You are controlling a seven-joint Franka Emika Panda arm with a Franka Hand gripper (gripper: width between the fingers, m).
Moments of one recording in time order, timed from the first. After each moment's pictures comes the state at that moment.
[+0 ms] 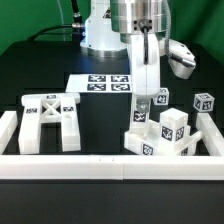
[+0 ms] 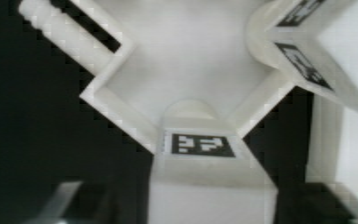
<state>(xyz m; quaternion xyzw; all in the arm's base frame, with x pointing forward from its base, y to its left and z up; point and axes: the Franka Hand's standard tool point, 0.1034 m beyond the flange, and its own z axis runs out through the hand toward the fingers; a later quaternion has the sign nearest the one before) 0.623 0.014 0.083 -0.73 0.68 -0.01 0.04</state>
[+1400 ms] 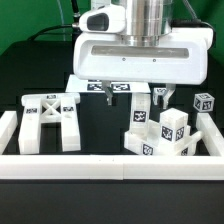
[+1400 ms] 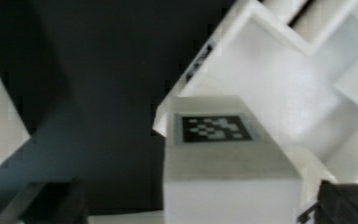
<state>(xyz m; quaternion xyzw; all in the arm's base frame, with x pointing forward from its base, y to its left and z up) 0.625 0.006 0.079 -1.00 0.08 -0.03 0.00</state>
